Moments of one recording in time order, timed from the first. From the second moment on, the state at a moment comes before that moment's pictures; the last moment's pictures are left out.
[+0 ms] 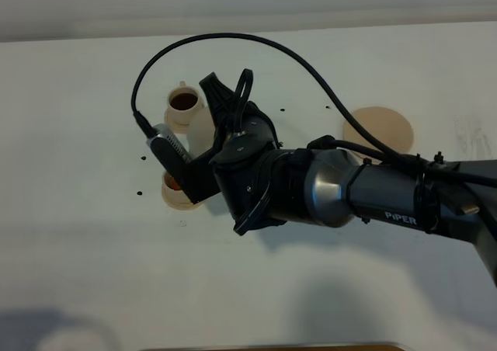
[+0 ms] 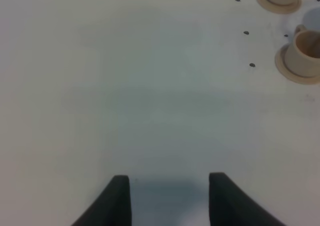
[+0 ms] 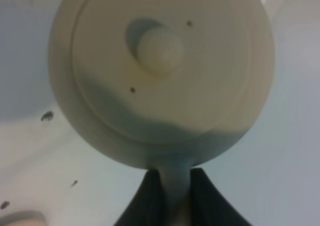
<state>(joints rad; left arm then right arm) 0.02 -0.01 -0.46 0.04 1.06 -0.08 0.93 2.06 -1.37 -1.30 0.75 -0.28</state>
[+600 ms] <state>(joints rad) 0.02 -0.01 -0.46 0.04 1.06 -0.08 0.94 2.06 -1.37 -1.31 0.76 -0.28</state>
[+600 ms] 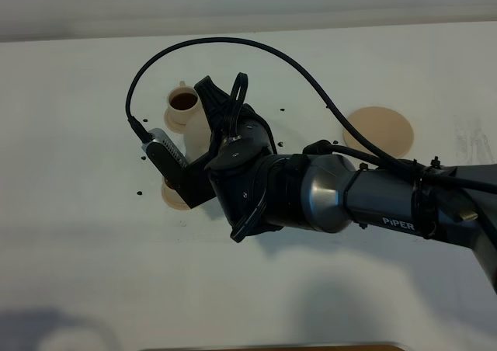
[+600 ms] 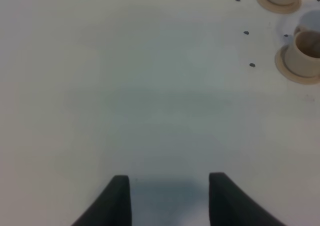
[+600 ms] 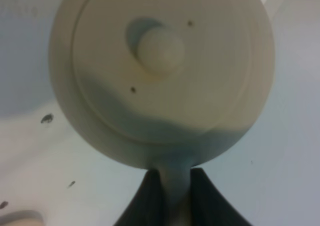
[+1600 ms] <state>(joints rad) 0.02 -0.01 -0.46 0.04 1.06 -0.08 0.97 2.06 -1.37 -1.35 0.79 -0.28</state>
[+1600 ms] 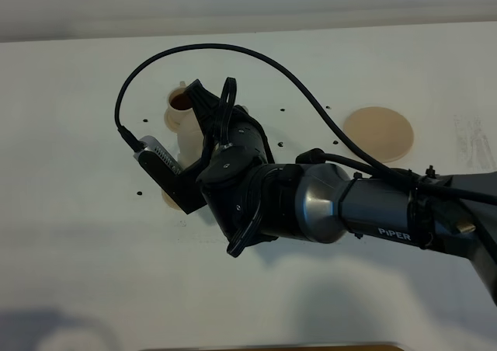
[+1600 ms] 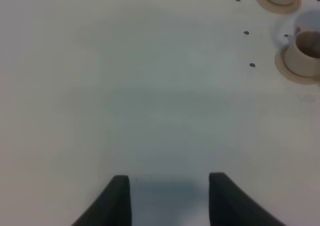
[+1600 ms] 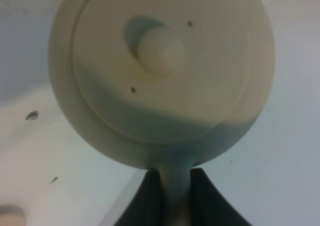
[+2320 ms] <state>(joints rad) 0.02 -0.01 -0.46 0.04 1.06 -0.08 0.98 2.06 -1.37 -1.37 0.81 -0.27</state>
